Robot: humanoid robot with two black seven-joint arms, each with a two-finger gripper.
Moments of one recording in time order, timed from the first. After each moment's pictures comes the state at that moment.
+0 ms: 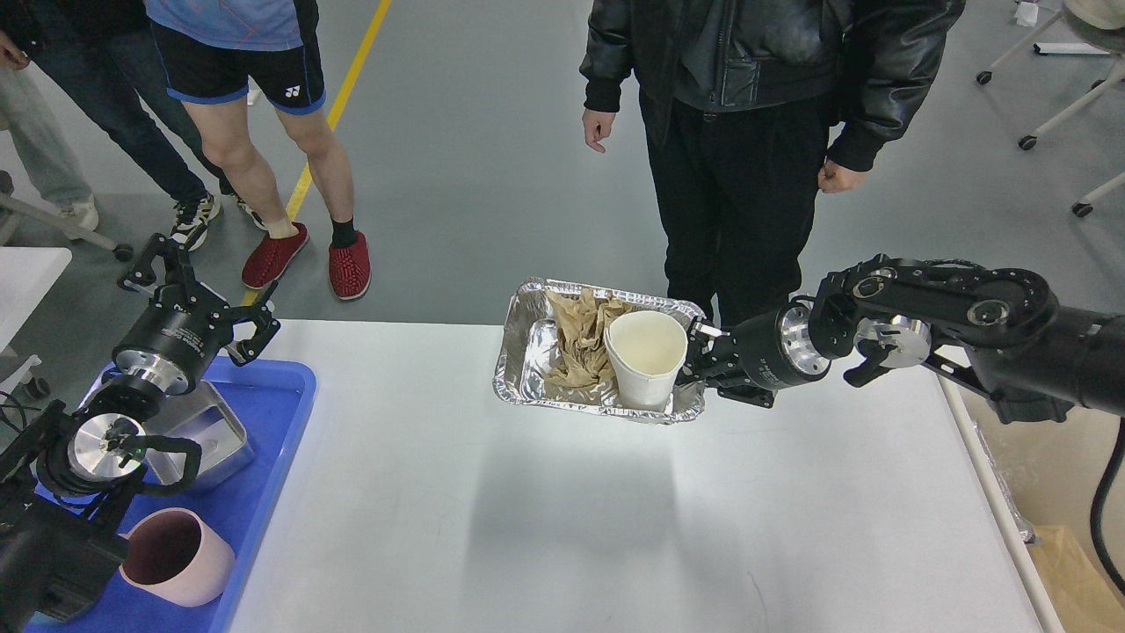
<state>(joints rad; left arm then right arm) -0.43 0.29 -1.27 -0.85 0.22 -0.33 -0.04 1.26 -0.43 -0.21 1.10 -0.12 0.41 -0.28</state>
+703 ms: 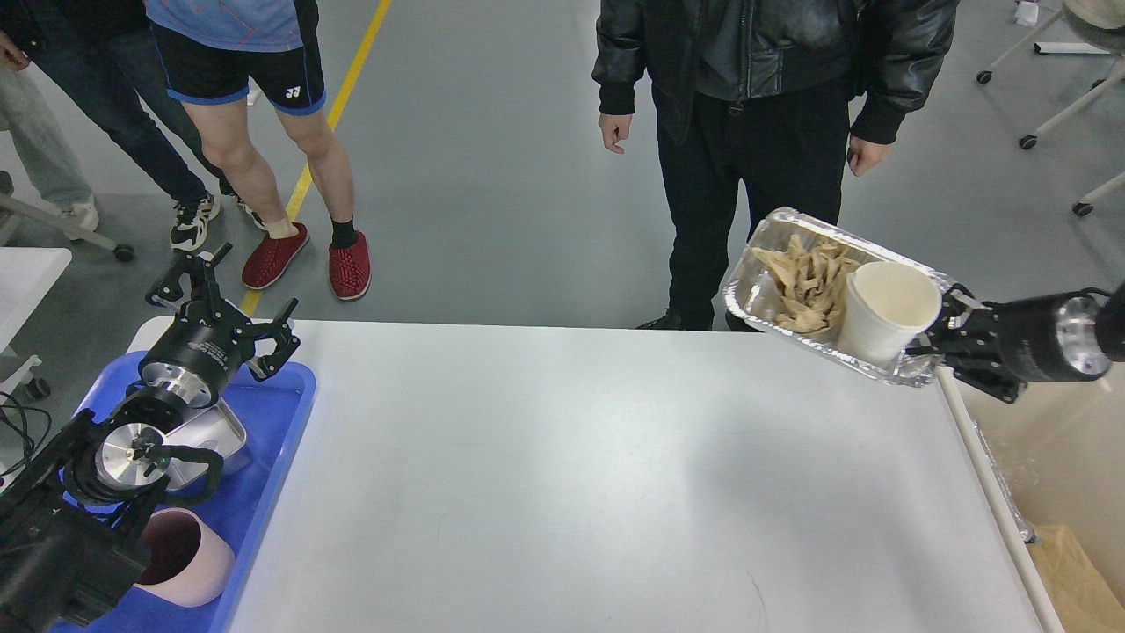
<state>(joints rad) -0.43 0.26 -1.25 -0.82 0.23 -0.31 -0.04 1.16 -0.96 -0.10 1.16 -0.12 0.45 -0.28</state>
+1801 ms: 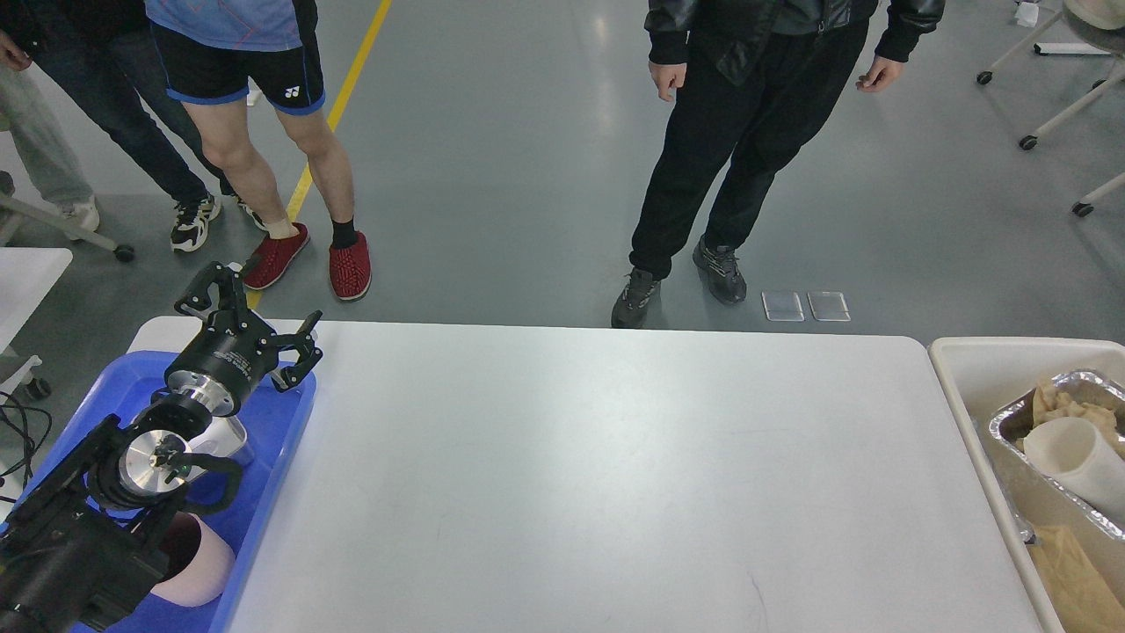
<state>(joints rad) -0.43 0.23 -1.21 -0.82 0.23 -0.31 -0.04 0.56 -0.88 0.13 0.62 -0.08 0.17 -0.29</state>
